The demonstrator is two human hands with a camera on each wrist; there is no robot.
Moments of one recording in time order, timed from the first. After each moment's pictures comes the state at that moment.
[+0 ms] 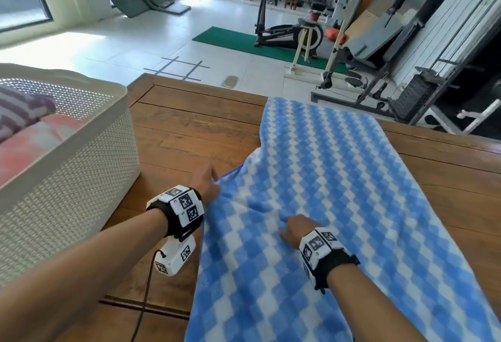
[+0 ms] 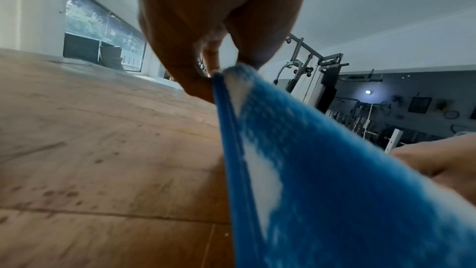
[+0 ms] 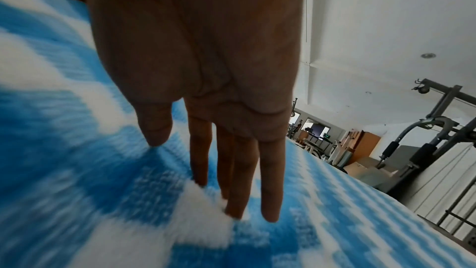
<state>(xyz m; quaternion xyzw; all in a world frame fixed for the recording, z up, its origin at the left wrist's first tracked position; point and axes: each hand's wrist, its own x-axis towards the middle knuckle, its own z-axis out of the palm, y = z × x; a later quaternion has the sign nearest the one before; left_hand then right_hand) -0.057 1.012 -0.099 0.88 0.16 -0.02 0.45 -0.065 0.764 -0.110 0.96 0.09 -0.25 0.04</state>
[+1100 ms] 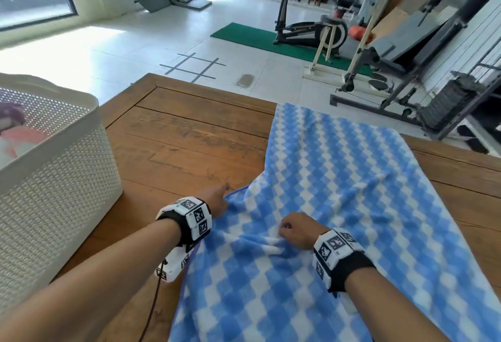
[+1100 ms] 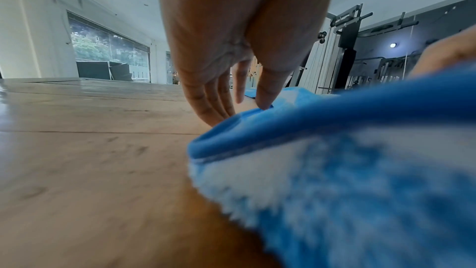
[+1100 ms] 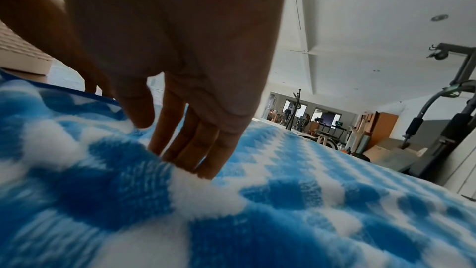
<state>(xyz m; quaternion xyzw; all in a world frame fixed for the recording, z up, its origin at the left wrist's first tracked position) 0.039 0.999 -0.127 0.95 0.09 -0.15 0.26 0.054 0.766 -0.109 0.94 0.20 -0.27 -0.09</state>
